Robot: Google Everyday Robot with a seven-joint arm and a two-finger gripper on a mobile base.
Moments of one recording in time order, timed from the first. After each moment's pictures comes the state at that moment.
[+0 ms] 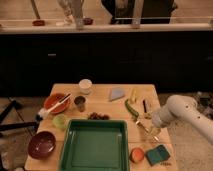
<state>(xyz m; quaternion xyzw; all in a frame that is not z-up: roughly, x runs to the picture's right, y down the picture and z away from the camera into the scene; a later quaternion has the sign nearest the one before) 0.237 0.220 0.801 -0.31 -0.19 0.09 0.93</state>
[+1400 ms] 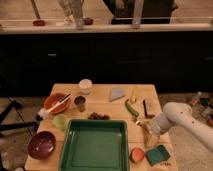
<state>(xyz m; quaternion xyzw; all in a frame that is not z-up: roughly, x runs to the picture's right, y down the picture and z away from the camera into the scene) 0.243 0.268 0.828 -0.35 -0.17 0.10 0.92</state>
